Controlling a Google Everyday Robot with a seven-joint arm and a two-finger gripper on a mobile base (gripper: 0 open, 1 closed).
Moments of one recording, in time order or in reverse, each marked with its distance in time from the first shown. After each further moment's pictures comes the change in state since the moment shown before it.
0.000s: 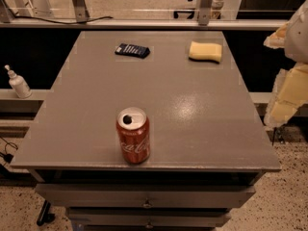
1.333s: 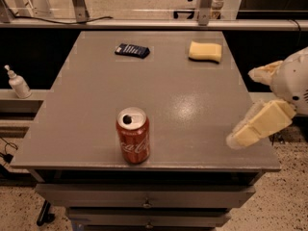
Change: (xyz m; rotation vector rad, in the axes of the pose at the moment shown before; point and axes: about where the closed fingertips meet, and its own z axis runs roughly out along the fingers) arm -0.031 0.045 0.039 -0.067 -0.394 0.251
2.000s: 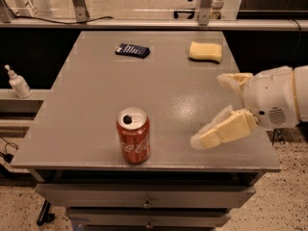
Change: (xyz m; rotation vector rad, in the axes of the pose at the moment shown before) arm -0.044 0.025 0.041 -0.066 -0.334 0.017
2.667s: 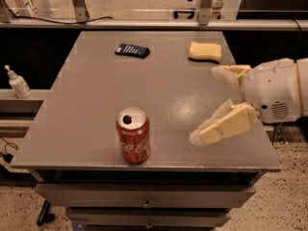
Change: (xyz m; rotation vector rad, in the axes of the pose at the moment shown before) arm -0.021 0.006 -0.005 -0.040 -0.064 -0.048
